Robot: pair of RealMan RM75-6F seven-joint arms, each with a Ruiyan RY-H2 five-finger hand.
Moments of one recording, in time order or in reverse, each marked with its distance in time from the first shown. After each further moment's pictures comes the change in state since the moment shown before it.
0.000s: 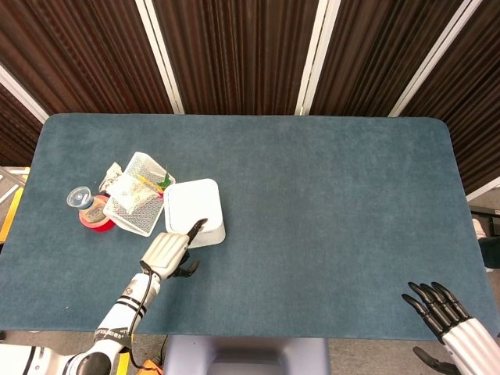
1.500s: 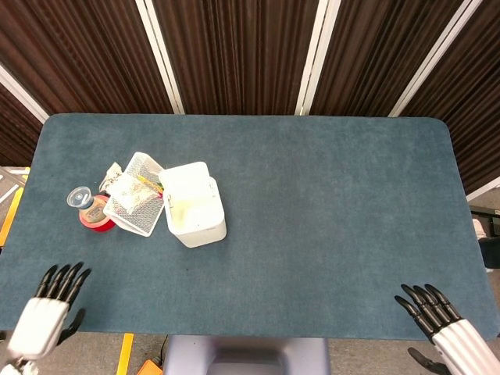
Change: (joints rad) left arm 0.726 0.148 0.434 0.532 1.087 0.559 -0.386; right arm -0.006 -0.020 0.000 -0.025 -0.001 -0.052 -0.082
